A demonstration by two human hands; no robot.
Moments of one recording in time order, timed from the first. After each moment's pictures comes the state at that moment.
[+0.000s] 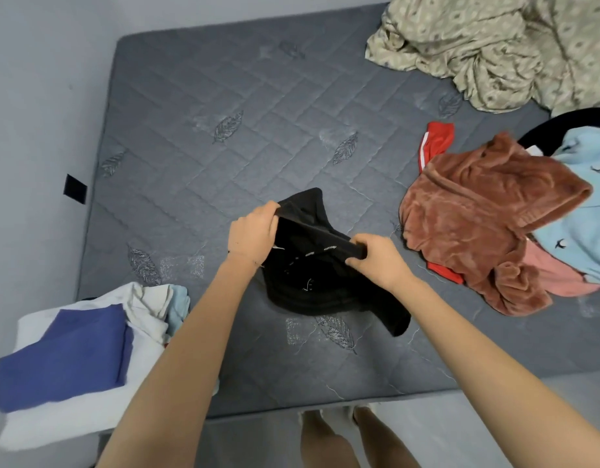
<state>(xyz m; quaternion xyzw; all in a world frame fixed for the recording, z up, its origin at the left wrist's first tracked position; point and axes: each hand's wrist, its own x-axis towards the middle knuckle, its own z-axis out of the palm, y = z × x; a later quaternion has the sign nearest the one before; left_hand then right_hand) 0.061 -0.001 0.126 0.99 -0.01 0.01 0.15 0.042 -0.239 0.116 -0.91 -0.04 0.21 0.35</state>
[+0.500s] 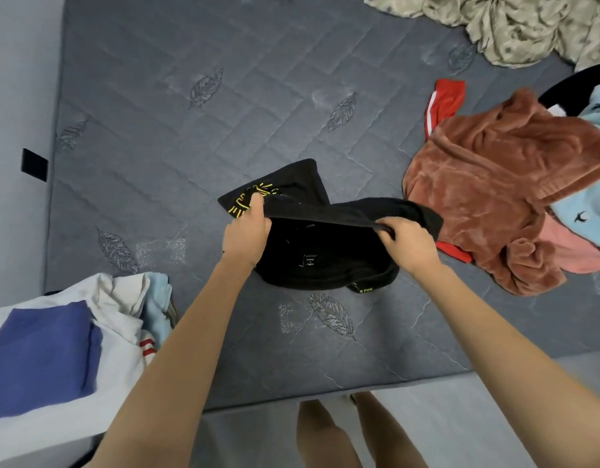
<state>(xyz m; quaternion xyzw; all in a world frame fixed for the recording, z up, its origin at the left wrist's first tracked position) 0.061 -0.008 0.049 0.98 0.05 -0.11 0.13 0.058 -0.287 0.037 -0.96 0.01 0.17 0.21</state>
